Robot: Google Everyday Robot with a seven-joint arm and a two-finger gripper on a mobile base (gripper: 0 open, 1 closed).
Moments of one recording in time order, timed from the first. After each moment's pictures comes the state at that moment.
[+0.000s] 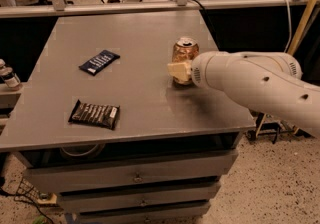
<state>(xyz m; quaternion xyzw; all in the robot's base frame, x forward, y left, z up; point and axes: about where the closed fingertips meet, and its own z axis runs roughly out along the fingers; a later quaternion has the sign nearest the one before) 0.622 -0.076 0.856 -0.84 -0.19 -0.50 0.12</state>
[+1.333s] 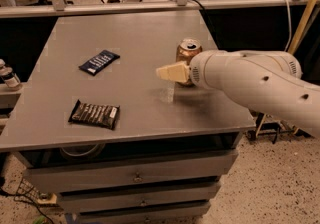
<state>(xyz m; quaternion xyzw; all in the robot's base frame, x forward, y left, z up) 0.620 -0.073 0.862 -0.83 -0.19 -0.50 0.12</state>
